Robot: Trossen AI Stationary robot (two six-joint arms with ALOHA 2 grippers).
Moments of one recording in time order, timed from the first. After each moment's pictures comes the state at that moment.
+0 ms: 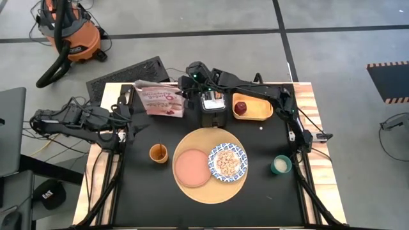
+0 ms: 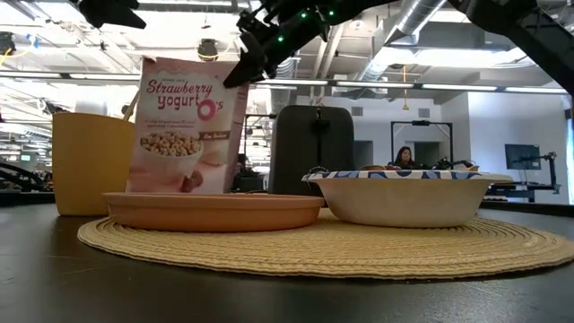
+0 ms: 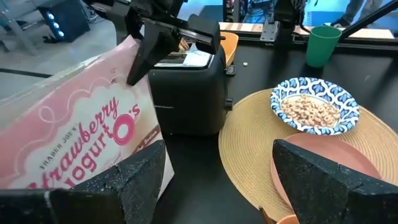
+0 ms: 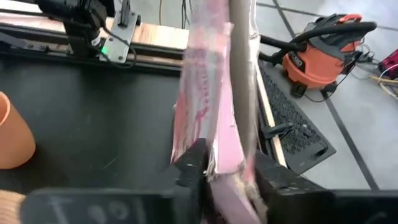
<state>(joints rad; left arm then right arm) -0.15 0.56 0.89 -0.80 -0.48 -0.14 -0.33 2.17 2.14 -0.50 -0.11 -0.34</state>
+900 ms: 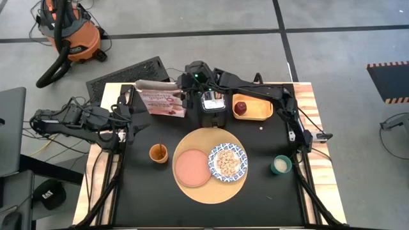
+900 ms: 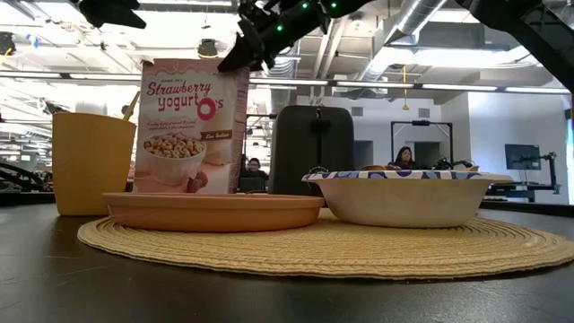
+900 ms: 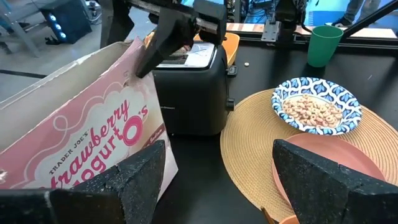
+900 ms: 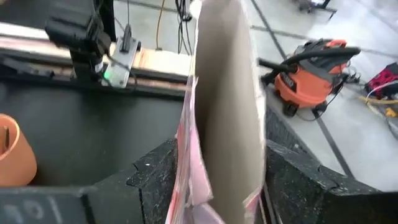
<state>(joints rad) -0.15 0.56 0.89 -0.80 -0.48 -0.14 -0.32 2.14 2.14 -0.45 -0.10 -0.34</state>
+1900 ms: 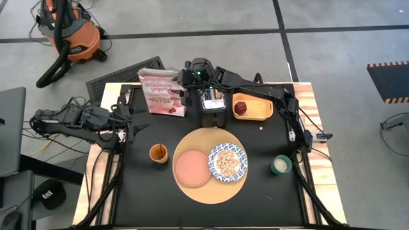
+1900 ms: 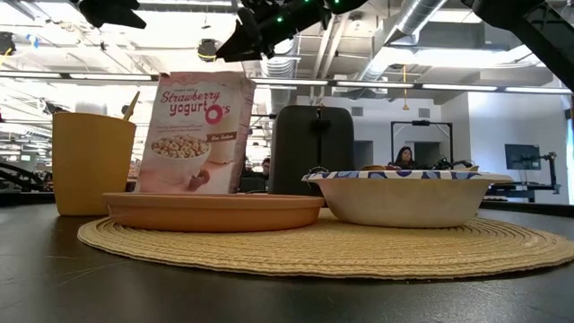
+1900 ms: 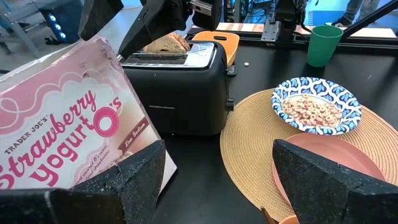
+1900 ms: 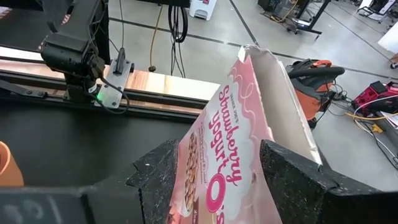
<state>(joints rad) -0.15 0.56 0.89 -0.80 -0.48 -0.14 -0.32 2.12 2.14 -0.36 -0.10 -0.34</state>
